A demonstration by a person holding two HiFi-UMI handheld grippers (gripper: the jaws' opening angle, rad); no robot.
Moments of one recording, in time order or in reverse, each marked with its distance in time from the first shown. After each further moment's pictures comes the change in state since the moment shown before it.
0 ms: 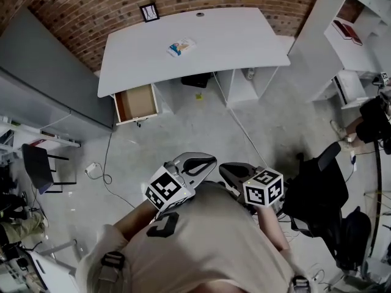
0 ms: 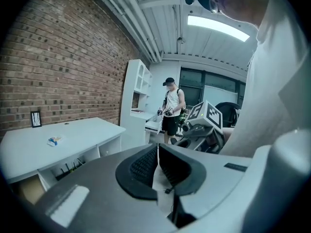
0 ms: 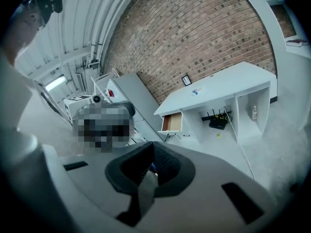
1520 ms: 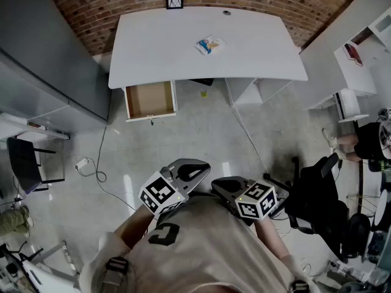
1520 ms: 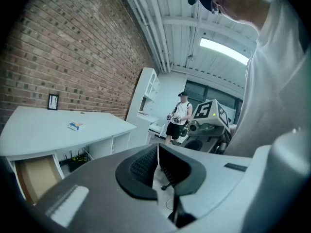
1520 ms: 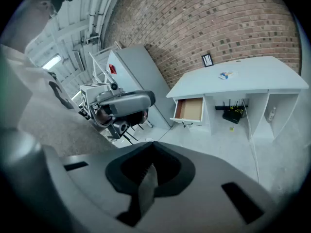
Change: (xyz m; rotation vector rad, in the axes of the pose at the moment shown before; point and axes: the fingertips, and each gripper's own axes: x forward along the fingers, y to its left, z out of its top) left arm -0.176 0.136 -0.076 -0.138 -0.065 -0.046; right arm 0.199 0.115 0.000 -0.081 0.228 0.024
